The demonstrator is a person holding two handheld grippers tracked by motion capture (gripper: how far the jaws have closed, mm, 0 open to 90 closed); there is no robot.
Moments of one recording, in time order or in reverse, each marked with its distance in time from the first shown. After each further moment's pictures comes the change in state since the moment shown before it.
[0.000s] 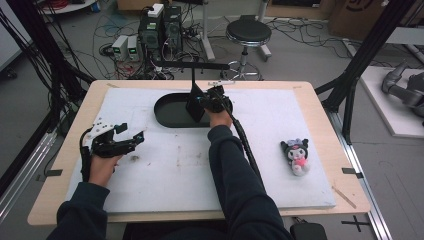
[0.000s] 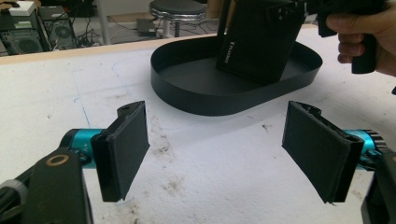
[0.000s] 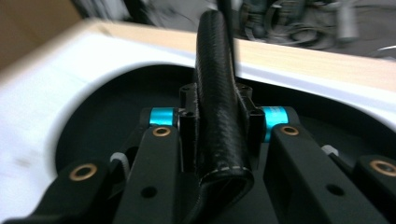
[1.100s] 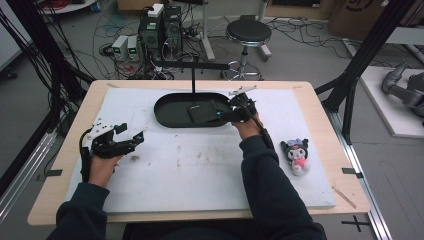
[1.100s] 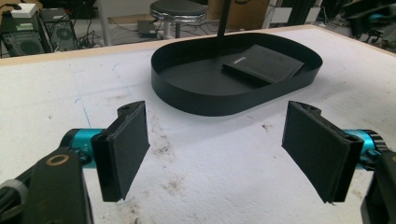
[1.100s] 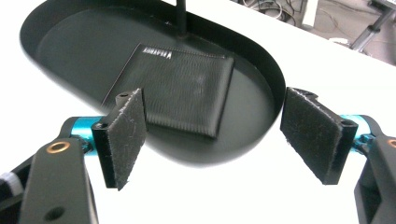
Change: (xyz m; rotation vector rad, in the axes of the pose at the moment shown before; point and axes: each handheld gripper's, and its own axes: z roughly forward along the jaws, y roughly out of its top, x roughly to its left) left arm -0.001 -0.001 0.000 -0.004 0.003 0.006; right arm -0.030 -0.019 -0.095 0.147 -0.072 -0.183
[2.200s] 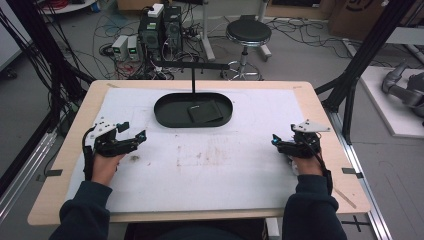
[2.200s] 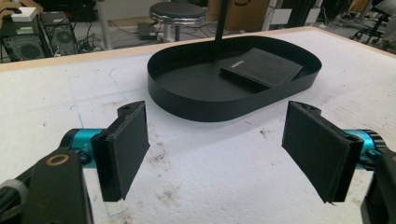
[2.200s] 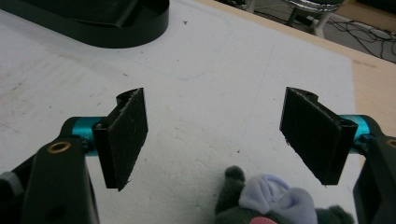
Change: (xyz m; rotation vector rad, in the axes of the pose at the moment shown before) left arm -0.005 0.003 0.006 -0.008 0.000 0.009; right arm -0.061 -0.129 -0.126 -0.116 -0.180 0.038
